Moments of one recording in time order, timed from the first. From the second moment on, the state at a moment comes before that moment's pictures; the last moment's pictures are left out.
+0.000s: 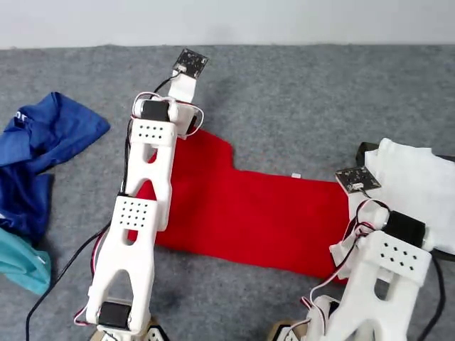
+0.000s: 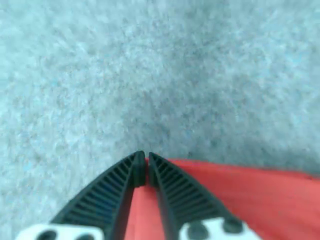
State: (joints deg) left arm 4.3 80.2 -92.2 87.4 -12.1; right arm 22.3 -44.4 49.8 91.4 36.4
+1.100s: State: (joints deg) left arm 4.5 83.2 -92.2 84.5 -12.1; right arm 22.3 -44.4 49.8 91.4 36.4
